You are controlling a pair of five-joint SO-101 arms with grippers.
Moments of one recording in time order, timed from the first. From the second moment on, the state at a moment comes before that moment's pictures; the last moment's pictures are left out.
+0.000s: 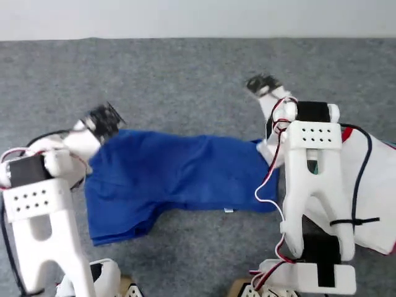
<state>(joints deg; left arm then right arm) -18.5 -32.1 27.2 82.2 -48.6 -1.0 -5.4 6.5 83.6 28.1</state>
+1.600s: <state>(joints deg) -10.2 22.8 8.5 70.3 -22.5 -4.7 45.5 -32.5 83.0 17.6</state>
